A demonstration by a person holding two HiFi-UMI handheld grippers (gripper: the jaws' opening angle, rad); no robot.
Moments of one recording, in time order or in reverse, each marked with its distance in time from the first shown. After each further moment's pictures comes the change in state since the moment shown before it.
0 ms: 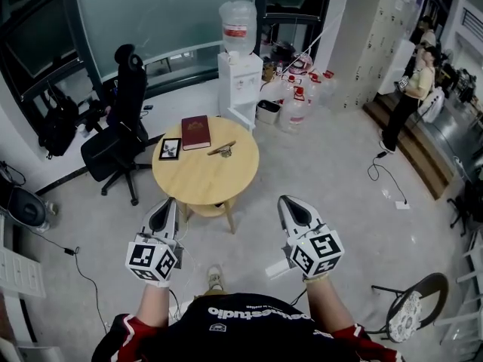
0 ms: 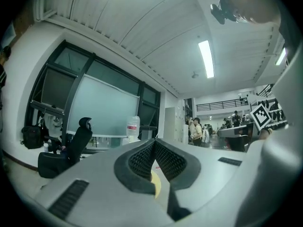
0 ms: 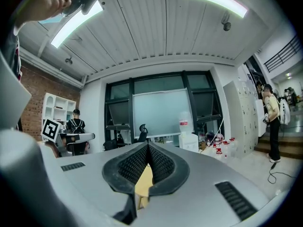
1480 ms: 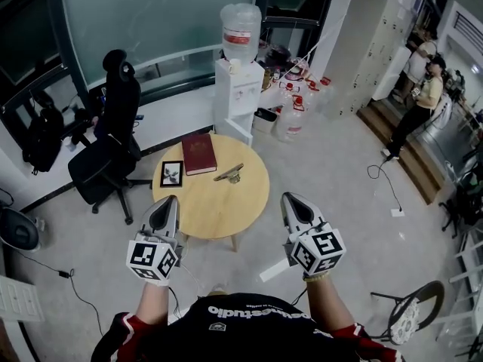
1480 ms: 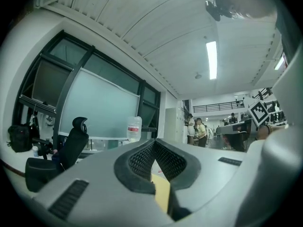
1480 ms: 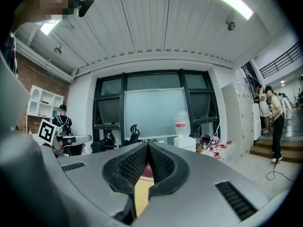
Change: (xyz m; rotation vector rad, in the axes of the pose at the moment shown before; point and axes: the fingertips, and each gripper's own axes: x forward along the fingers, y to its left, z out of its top) left arm 0.134 0.153 0.012 -0.012 -0.009 -0.066; right arm 0.189 -0.013 0.038 -0.012 0.008 -0.098
